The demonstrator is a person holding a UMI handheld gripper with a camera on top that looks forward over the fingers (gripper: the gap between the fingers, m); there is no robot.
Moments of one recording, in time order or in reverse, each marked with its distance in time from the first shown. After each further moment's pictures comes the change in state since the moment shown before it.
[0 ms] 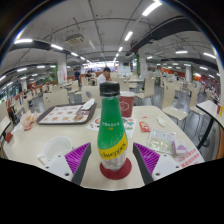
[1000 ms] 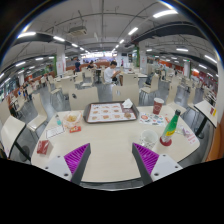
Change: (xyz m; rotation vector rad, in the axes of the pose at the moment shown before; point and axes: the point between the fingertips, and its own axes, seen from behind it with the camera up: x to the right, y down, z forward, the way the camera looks) arm -0.334 -0.051 -0.200 -0.129 0.055 -0.001
